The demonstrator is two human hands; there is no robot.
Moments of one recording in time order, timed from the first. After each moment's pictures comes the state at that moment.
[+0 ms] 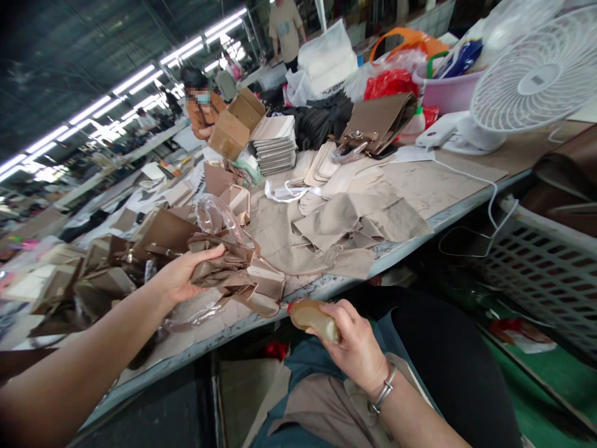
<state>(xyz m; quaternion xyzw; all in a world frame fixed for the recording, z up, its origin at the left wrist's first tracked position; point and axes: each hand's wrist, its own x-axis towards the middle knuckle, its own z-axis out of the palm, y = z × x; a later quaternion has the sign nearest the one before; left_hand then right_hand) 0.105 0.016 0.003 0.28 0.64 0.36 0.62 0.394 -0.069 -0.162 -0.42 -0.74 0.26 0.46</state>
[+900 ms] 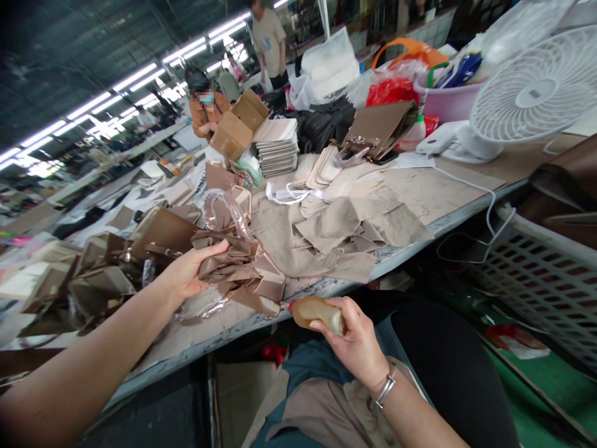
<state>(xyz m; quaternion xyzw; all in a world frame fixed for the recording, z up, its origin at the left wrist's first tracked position) 0.111 0.022 0.002 0.28 0.63 0.39 0.61 0.392 -0.060 -0.168 -0.48 -0.69 0.27 0.47</state>
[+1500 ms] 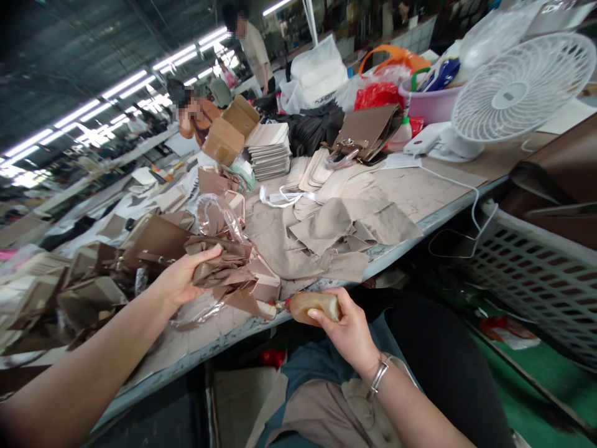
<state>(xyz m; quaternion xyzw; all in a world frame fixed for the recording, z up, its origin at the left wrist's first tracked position) 0.106 0.025 -0.004 0.28 0.62 0.39 0.62 0.385 -0.049 -0.166 -0.52 -0.59 0.40 0.47</state>
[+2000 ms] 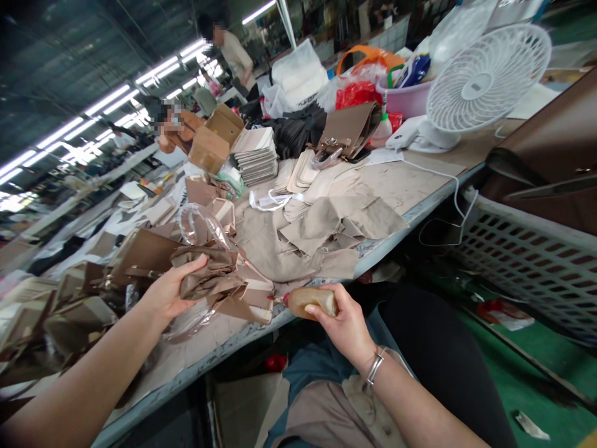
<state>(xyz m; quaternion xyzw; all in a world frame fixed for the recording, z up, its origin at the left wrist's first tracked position) 0.111 0.023 -0.003 0.28 0.62 0.42 0.60 0.385 -0.046 -0.175 -0.55 -0.57 0.37 0.49</state>
